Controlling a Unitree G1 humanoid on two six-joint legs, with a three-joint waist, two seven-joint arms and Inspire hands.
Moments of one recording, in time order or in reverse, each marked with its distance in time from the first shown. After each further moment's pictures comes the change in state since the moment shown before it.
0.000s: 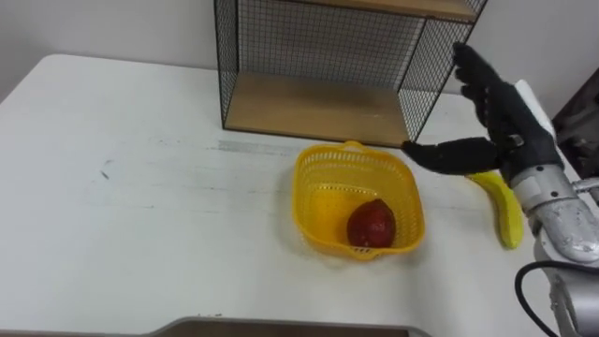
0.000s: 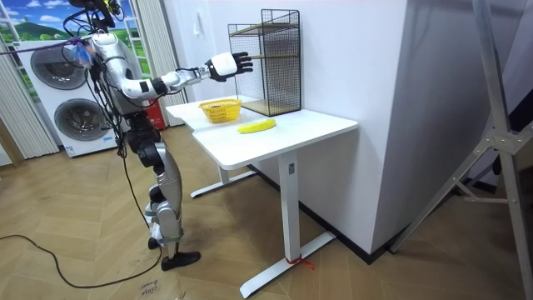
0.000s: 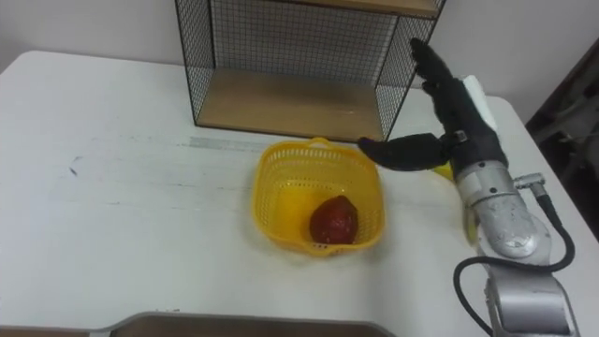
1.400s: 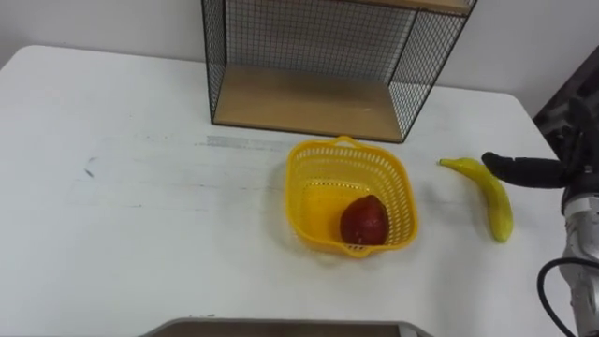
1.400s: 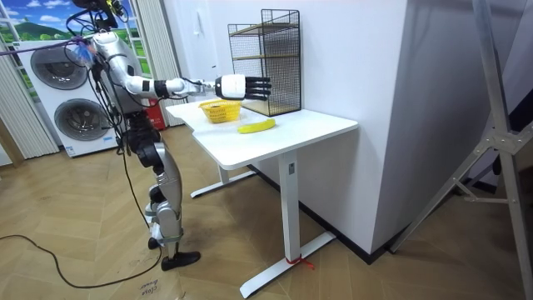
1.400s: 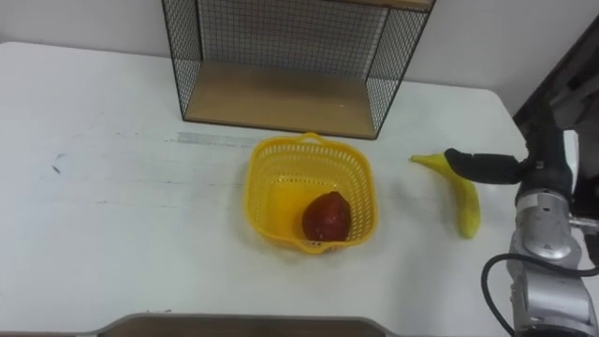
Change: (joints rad) left arm 0.019 0.011 0.075 -0.046 0.000 0.077 -0.028; right arm -0.096 -0.021 -0.090 0.419 0.040 0.090 -0.150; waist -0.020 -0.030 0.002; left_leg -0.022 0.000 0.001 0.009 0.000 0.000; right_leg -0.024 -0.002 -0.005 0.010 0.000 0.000
